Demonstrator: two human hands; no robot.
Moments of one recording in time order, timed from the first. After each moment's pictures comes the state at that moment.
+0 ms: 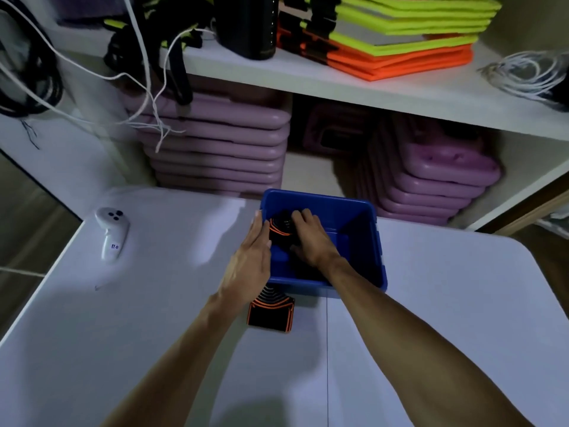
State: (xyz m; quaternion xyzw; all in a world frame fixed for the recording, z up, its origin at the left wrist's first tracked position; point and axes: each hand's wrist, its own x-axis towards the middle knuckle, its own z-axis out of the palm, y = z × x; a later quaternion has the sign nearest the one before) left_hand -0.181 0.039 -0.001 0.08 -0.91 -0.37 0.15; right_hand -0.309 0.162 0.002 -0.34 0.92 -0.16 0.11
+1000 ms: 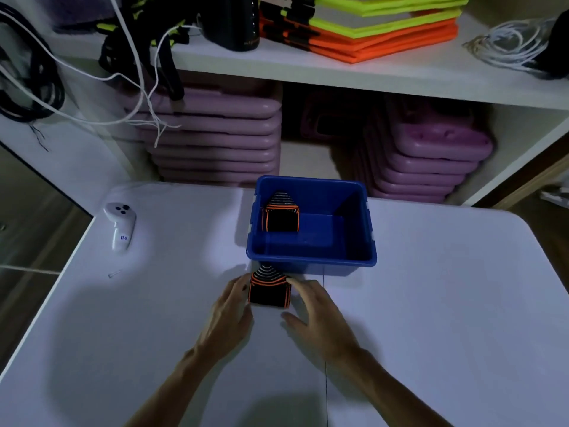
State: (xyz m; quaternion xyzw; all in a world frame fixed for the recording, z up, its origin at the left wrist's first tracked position) left_hand -0.065 0.055 -0.051 0.06 -0.91 -0.39 0.13; right_hand -0.136 0.253 -0.009 -0.31 0.87 -0.38 0.12
